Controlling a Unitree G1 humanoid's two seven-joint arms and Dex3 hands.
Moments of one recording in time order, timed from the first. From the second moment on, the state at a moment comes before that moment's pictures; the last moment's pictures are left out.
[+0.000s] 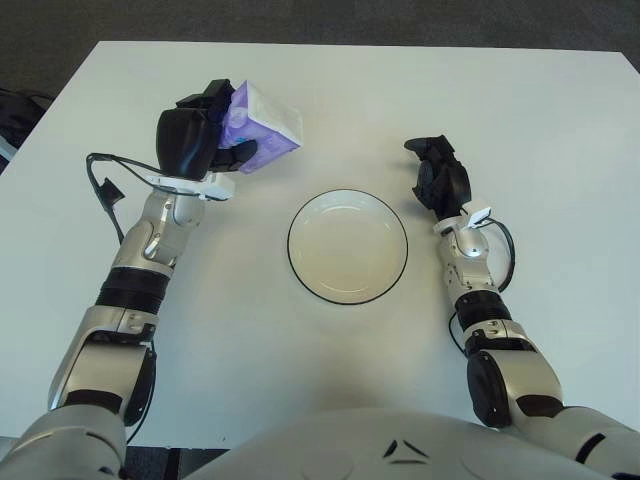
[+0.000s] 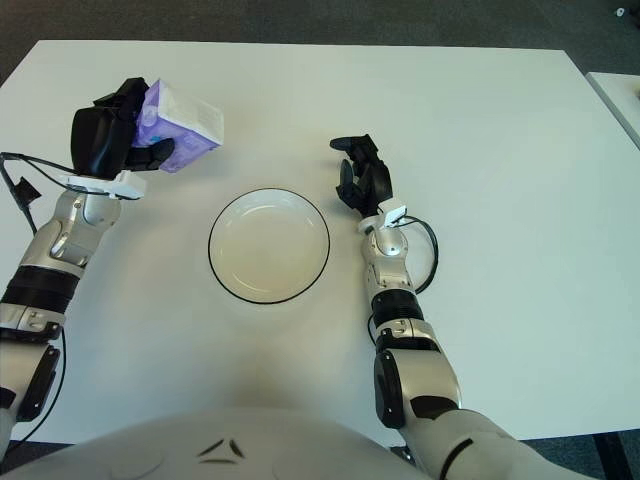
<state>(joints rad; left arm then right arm) -0.46 0.50 -0.08 0.30 0.63 -0.35 0.47 -0.45 -0.01 -0.13 0.73 0.07 -0.55 0.13</state>
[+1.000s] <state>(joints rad) -0.41 0.36 -0.17 -0.14 0.52 -0.33 0.15 -0.45 -0.01 -0.13 0.73 0.06 -0.56 0.10</state>
